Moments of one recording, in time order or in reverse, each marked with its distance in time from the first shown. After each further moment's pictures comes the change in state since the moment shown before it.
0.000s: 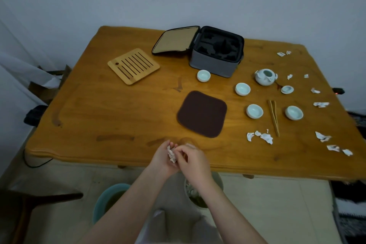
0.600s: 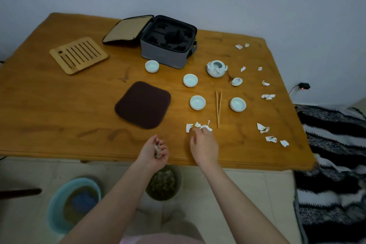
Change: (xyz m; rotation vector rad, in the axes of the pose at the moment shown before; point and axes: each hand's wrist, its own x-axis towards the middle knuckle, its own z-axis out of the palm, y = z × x) left_hand 0.048 -0.161 0.088 -0.005 -0.005 0.009; right_hand 0.001 0.197 -0.155 -0.442 0.111 0.245
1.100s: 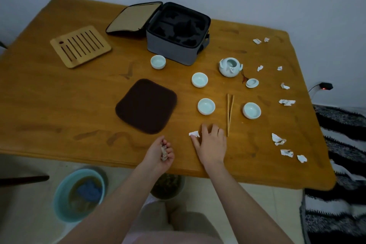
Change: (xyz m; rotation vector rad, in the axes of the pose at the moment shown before) left_hand 0.028 0.007 0.027 0.058 0.148 0.055; right_hand 0.052 0.019 0.040 -0.299 0.062 -0.026
